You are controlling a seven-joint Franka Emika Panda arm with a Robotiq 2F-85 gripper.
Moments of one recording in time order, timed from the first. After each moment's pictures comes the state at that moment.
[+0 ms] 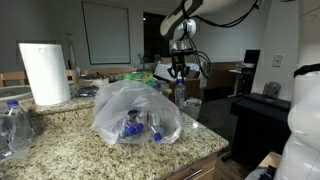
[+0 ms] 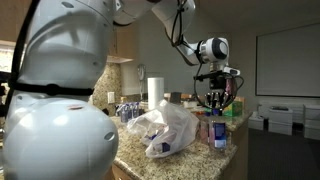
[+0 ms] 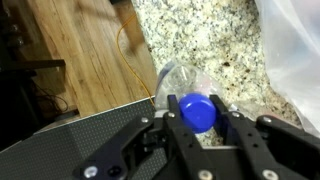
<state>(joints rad) -0.06 0.22 -0.12 -1.75 -0.02 1.79 0.29</state>
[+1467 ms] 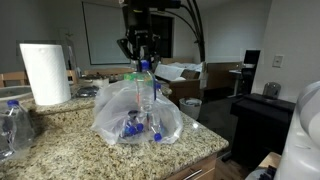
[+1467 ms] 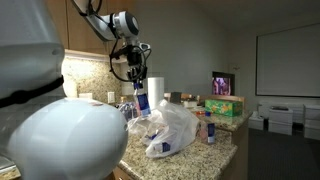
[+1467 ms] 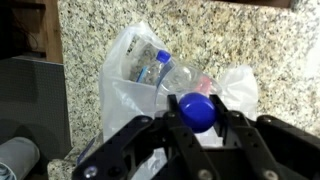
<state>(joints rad) 0.20 -0.34 0.34 -2.08 -0.04 1.71 0.55</state>
